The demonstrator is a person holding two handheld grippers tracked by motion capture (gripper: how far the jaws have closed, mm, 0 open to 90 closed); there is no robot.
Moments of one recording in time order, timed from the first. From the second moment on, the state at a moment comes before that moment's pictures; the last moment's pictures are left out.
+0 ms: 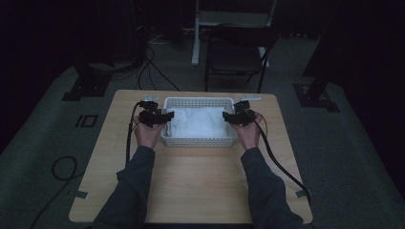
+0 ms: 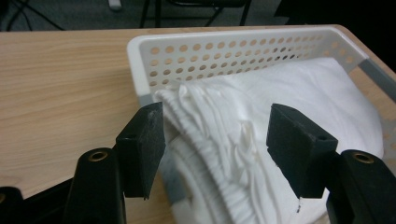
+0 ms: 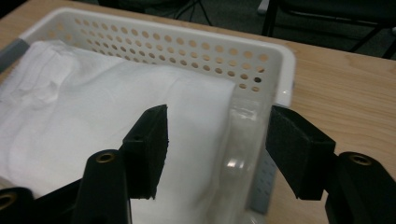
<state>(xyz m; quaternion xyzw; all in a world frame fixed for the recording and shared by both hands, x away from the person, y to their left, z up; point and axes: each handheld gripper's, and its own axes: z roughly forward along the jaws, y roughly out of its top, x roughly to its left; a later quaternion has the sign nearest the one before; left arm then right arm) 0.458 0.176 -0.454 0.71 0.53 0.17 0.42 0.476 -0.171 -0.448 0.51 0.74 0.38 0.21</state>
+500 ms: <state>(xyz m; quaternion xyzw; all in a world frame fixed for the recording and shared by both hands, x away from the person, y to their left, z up) 0.410 0.209 -0.476 0.70 0.54 0.20 0.42 0.435 -0.215 -0.454 0.51 0.72 0.40 0.23</state>
